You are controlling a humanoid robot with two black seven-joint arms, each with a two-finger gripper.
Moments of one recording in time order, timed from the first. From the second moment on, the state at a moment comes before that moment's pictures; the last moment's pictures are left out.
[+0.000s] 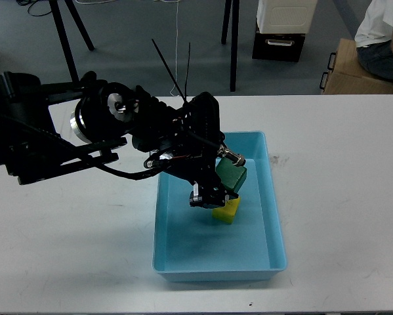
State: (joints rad) left arm -1.38 0.20 -0.02 -1.27 2.18 -0.49 -0.49; right arm -0.52 -0.41 1.79 1.63 -1.02 0.07 0.43
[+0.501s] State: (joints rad) left arm -1.33 0.09 0.03 -1.11 2.18 -0.49 -0.49; right arm -0.52 -0.41 1.79 1.62 -1.02 0.07 0.43
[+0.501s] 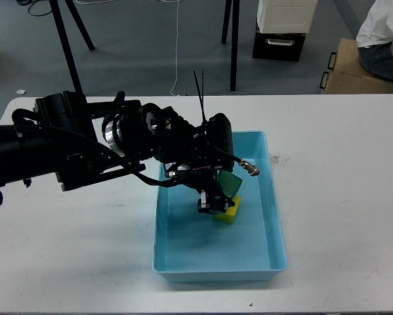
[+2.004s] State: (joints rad) left arm -1.31 0.15 0.00 -1.12 2.13 -0.49 -0.49; right arm -0.49 -0.41 1.76 1.61 -1.02 0.07 0.43
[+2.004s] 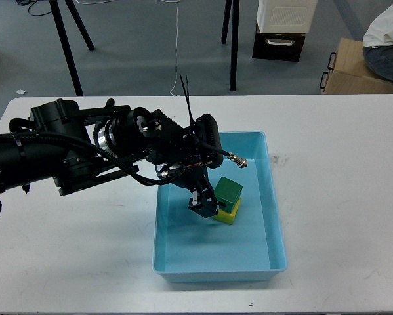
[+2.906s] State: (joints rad) left arm -0.55 0.35 -1.03 -1.23 1.30 -0.44 -0.49; right arm -0.01 -0.30 1.44 1.63 -0.82 0.09 0.35
